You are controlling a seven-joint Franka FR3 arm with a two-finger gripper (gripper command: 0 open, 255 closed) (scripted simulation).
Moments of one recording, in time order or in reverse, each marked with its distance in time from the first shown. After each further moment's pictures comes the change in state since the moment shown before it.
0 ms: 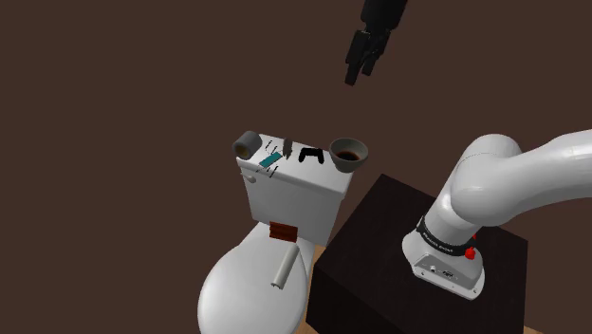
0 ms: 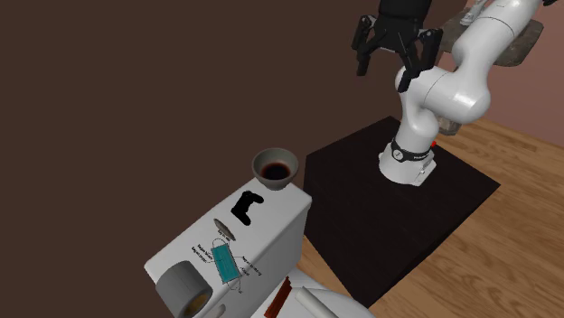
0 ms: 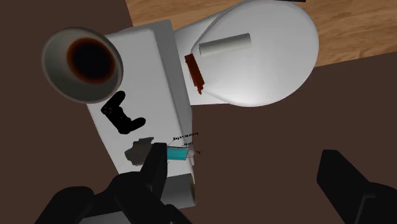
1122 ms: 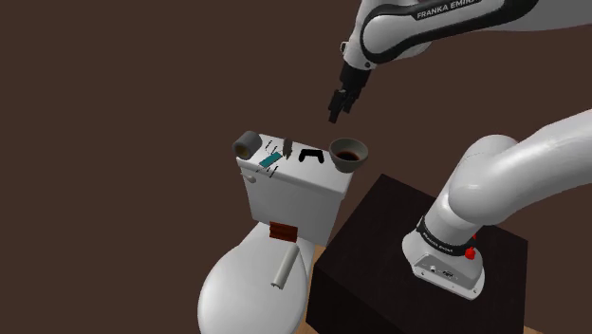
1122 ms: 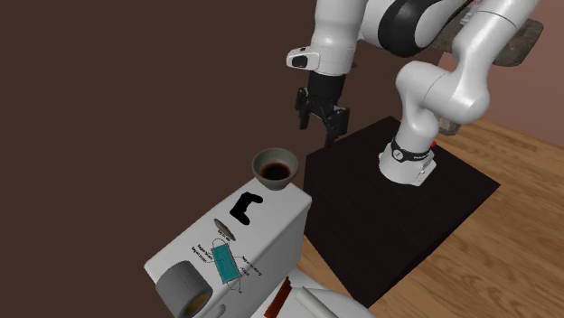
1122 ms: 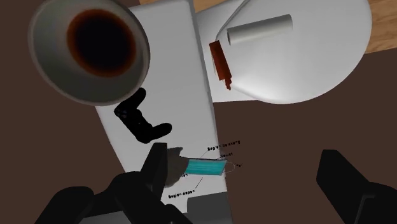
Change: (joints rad) arm -0.049 0.228 -0.149 -0.276 -0.057 0.516 -0.187
